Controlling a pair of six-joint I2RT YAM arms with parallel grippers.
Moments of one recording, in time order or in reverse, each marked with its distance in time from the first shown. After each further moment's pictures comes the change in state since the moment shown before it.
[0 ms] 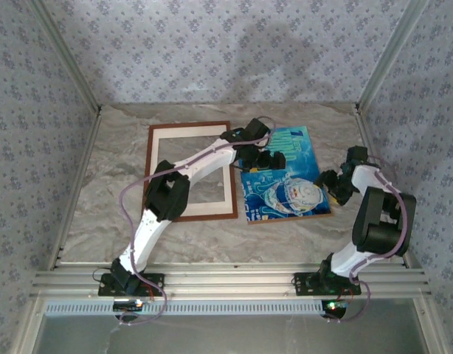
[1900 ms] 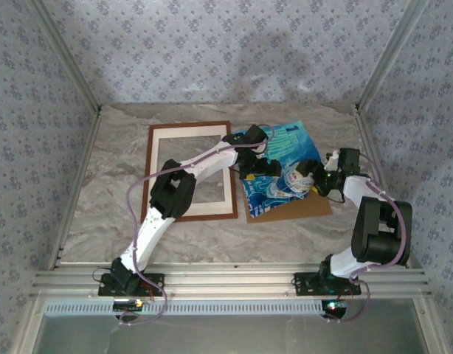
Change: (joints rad) left arm 0.011 0.079 0.006 -0.039 0.045 0.033; right arm 0.087 -0.068 -0.137 0.428 -0.383 0.139
